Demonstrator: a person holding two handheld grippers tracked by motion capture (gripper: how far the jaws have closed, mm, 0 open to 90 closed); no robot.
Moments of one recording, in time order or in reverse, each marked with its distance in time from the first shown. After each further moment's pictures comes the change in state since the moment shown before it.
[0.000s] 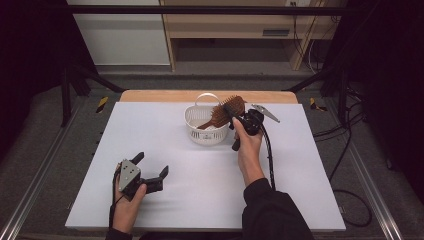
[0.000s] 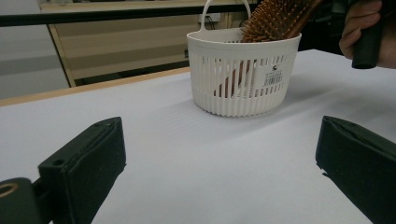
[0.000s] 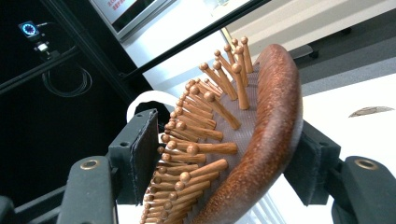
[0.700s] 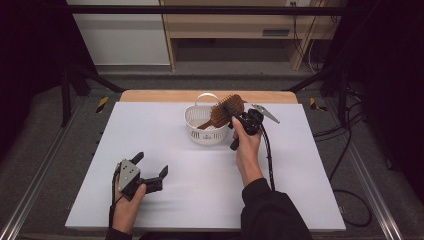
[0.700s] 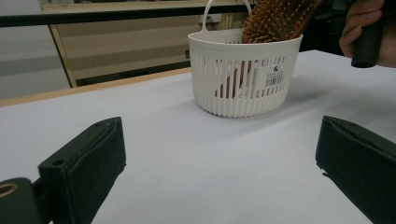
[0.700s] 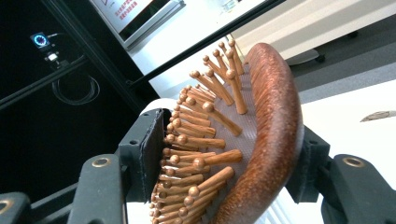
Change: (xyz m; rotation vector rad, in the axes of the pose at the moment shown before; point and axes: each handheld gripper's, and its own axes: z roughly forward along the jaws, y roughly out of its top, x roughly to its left) left arm 0.001 0.000 -0.001 -0.002 0.004 -0.001; right arm 0.004 0.000 0.000 -0.026 0.021 0.023
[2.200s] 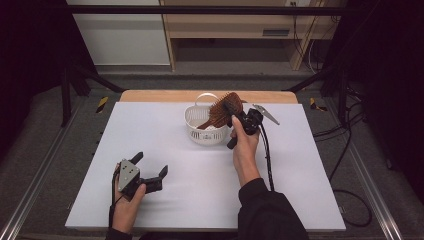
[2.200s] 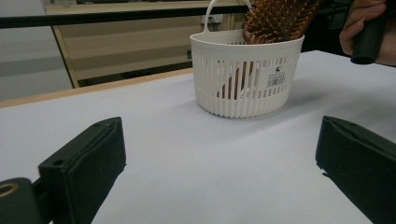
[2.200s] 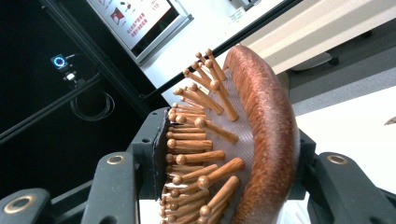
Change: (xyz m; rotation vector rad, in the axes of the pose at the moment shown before) left arm 0.000 0.000 0.000 -0.002 0.008 0.001; right arm 0.005 0.000 0.000 -0.051 0.045 0.070
